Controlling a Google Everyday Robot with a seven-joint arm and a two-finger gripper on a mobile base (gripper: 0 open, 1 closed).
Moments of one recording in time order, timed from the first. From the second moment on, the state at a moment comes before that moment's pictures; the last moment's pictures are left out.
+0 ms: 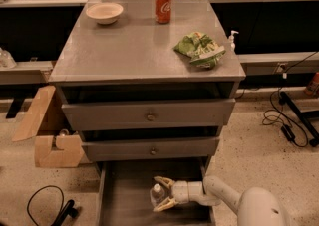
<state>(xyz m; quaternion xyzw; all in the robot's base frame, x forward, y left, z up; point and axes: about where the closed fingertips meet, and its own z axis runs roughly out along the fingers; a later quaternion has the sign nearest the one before) 0.511 0.001 0.221 -0.54 0.53 0.45 0.47</state>
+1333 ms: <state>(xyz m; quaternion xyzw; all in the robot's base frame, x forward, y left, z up) 0.490 0.017 0.328 -0.52 0.57 0.46 0.44</state>
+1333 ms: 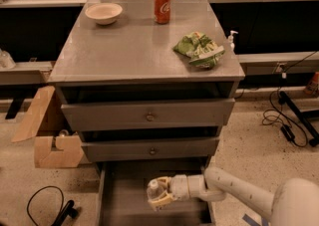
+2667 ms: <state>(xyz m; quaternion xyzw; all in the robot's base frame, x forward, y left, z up) 0.527 -0.010 0.732 -0.50 0.51 0.52 0.47</state>
